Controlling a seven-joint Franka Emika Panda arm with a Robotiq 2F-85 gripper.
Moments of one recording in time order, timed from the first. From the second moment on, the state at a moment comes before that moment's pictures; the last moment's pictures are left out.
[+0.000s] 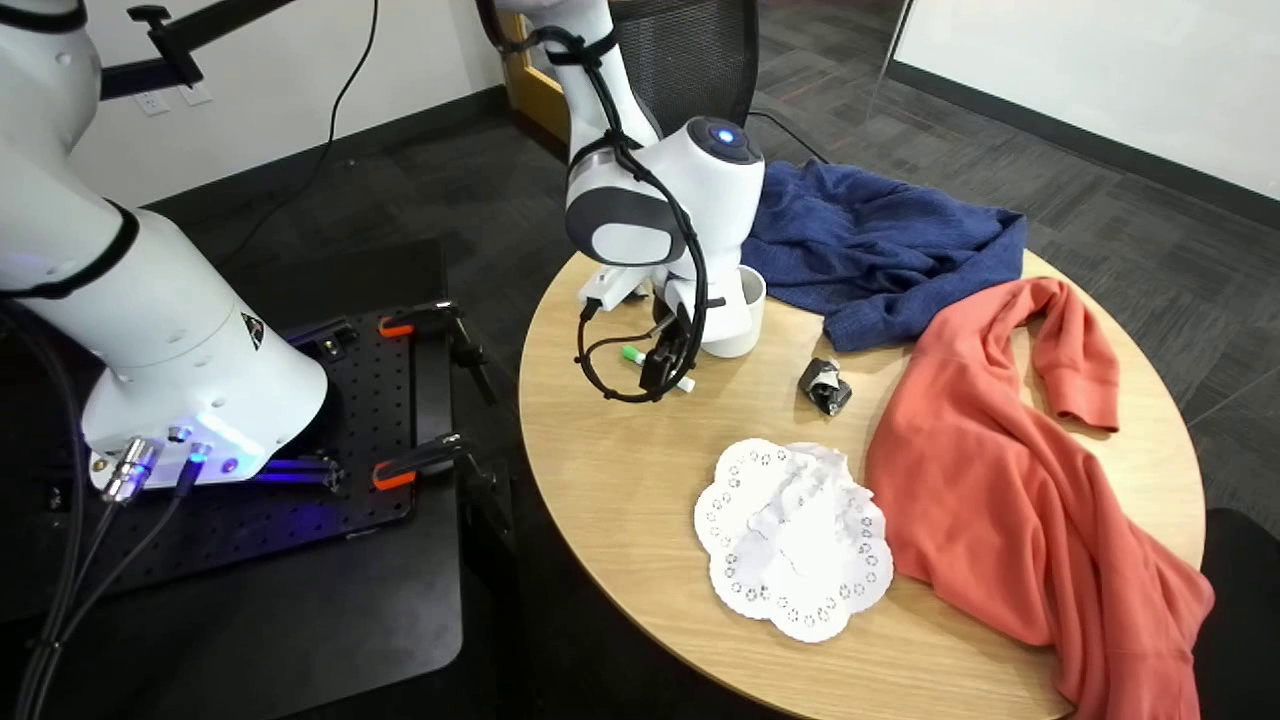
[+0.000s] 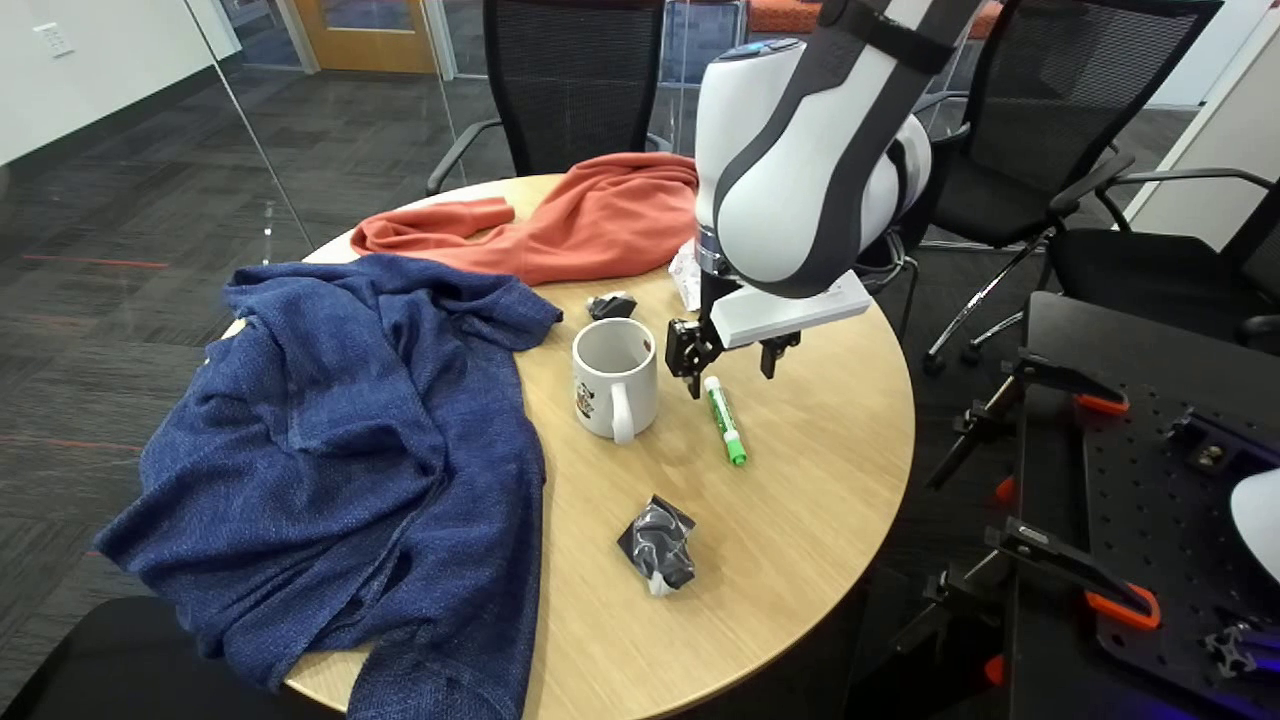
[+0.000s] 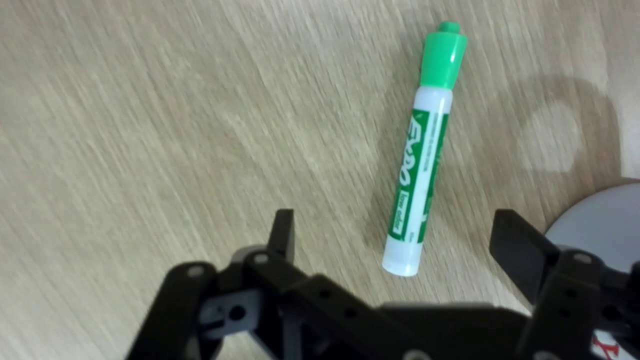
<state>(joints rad) 0.02 0.63 -0.06 -2.29 0.22 2.83 0.50</state>
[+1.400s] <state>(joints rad) 0.01 0.65 -0.07 -2.28 0.22 2.83 0.49</state>
